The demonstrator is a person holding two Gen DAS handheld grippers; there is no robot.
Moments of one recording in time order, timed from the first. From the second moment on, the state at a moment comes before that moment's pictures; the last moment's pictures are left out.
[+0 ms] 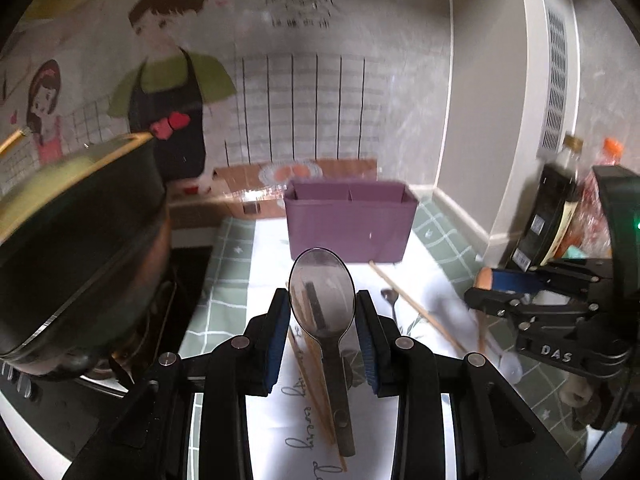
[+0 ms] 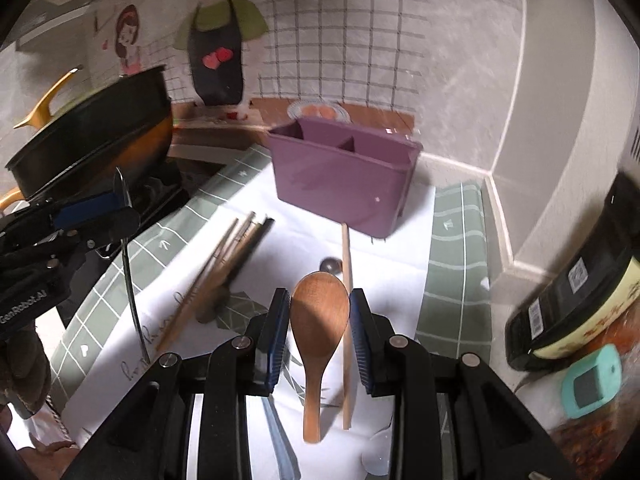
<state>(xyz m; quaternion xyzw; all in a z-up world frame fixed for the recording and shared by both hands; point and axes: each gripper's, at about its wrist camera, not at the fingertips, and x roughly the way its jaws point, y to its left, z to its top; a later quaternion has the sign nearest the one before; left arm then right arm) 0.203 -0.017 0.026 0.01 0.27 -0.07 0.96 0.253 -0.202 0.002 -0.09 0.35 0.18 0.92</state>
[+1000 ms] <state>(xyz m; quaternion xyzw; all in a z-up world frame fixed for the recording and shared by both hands) 0.350 -0.021 0.195 -0.02 0.14 -0.10 0.99 0.337 -0.184 0.178 -0.12 0.19 0.14 0.96</state>
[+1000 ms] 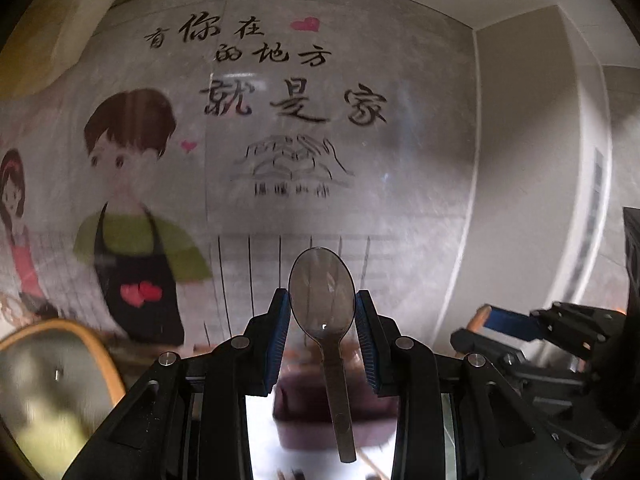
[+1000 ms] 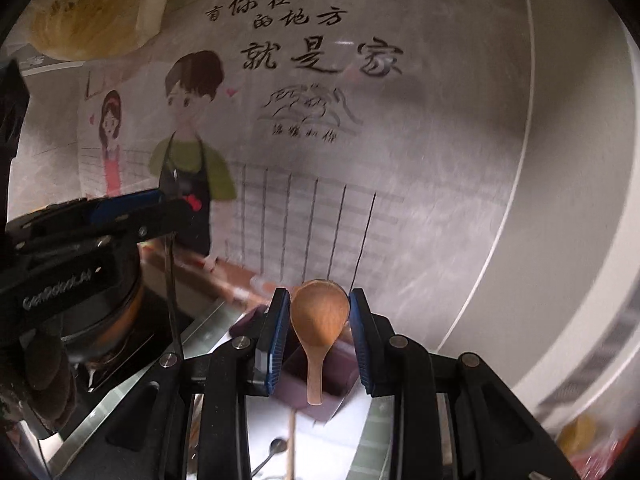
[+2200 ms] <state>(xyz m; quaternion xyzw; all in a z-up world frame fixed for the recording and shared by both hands) 0.464 -0.035 0.013 -0.02 0.29 -0.03 0.96 0.464 -0.179 0.018 -0.07 0.35 0.13 0.92</state>
